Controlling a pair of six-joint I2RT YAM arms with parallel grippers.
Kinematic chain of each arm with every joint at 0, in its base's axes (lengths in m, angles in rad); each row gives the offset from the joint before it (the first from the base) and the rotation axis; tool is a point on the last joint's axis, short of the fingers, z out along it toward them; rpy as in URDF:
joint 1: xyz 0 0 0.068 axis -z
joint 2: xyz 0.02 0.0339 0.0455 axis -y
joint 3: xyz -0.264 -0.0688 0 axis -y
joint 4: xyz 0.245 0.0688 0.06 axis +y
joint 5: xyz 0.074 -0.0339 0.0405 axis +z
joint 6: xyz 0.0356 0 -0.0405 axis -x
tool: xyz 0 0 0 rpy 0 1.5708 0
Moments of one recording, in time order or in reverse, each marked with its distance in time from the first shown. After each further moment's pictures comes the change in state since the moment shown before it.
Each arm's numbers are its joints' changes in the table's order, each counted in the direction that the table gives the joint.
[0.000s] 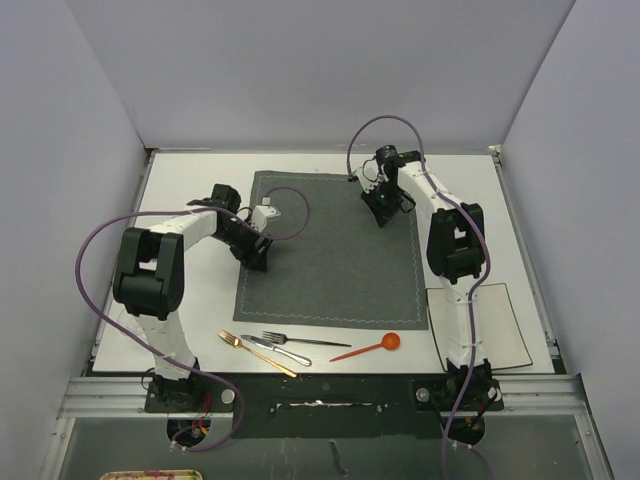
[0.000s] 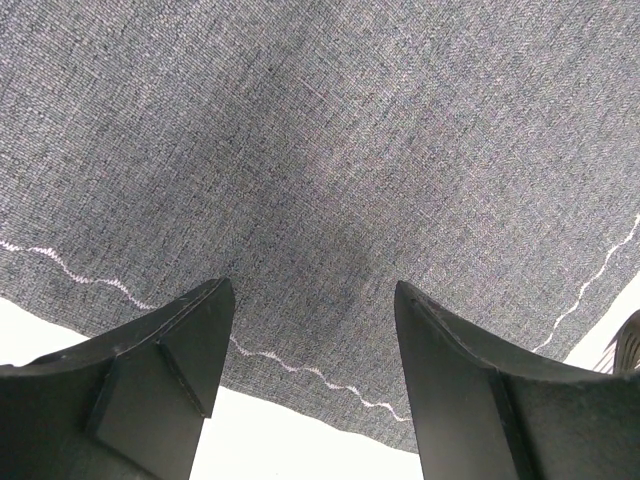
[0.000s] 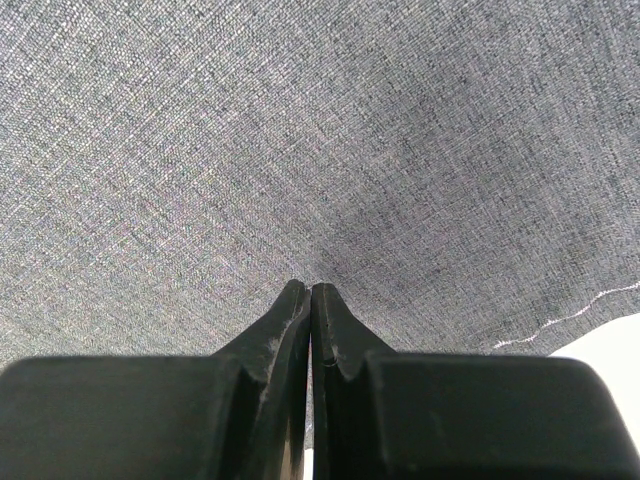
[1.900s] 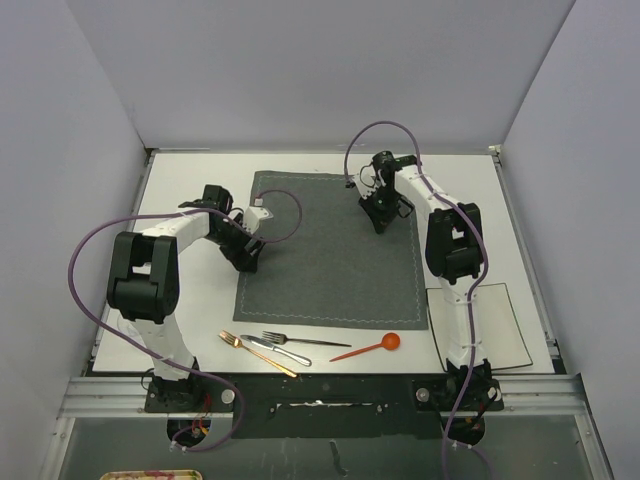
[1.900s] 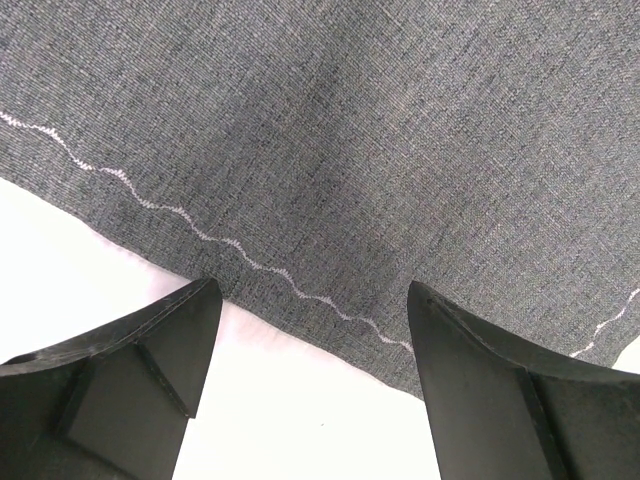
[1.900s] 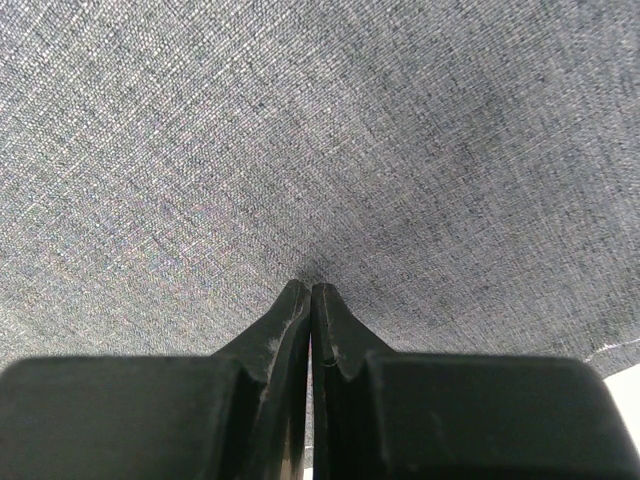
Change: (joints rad) left arm -0.042 0.038 -0.034 -0.015 0.095 -0.064; right arm -0.010 0.000 -0.051 -0.010 0.018 -0.004
